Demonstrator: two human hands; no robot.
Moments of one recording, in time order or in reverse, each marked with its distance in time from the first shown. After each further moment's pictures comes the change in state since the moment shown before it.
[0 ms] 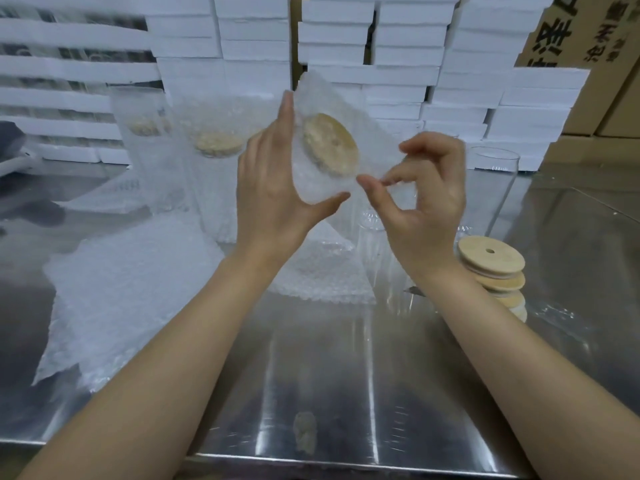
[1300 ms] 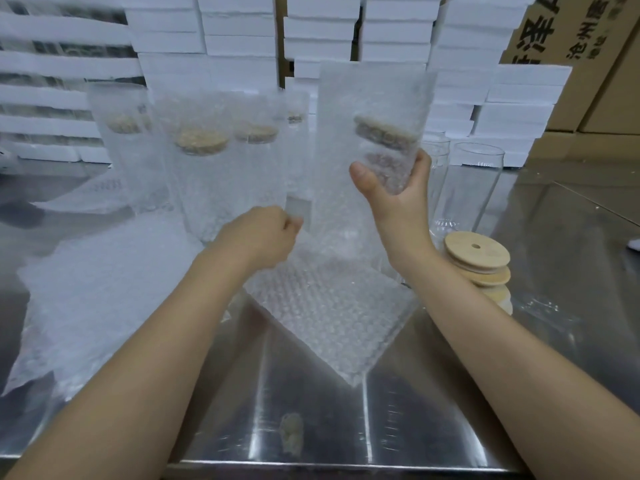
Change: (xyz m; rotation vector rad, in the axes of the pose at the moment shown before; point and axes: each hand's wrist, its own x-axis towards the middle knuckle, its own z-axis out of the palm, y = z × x) left_hand -0.005 -0.022 0.001 0.275 -0.903 -0.435; right_hand -0.007 0.008 0.009 0.367 -0.093 0.899
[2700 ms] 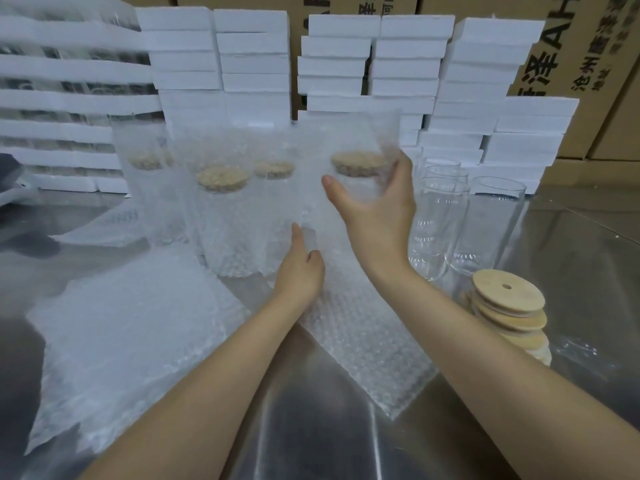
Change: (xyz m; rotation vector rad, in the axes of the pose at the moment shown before) left_hand 0.031 0.002 0.052 -0.715 0.150 -0.096; right_hand 0.018 -0.006 0.058 -0.243 0.148 -0.183
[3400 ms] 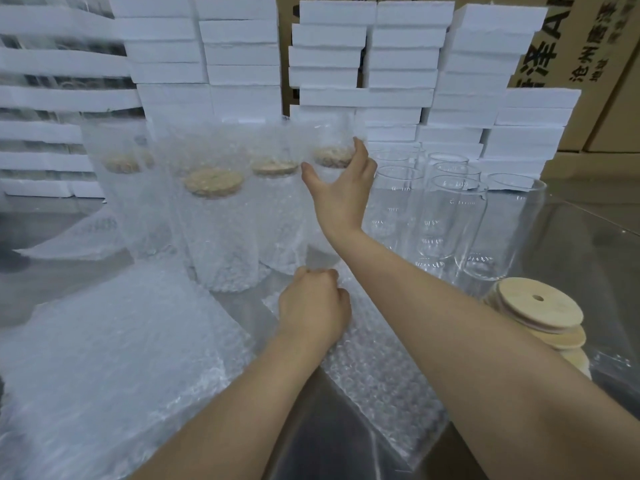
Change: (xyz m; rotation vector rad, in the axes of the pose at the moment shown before) left_hand -0.006 -0.011 0.014 0.627 0.049 0.253; right_hand 0.051 0.066 0.086 -0.180 0.014 0.063
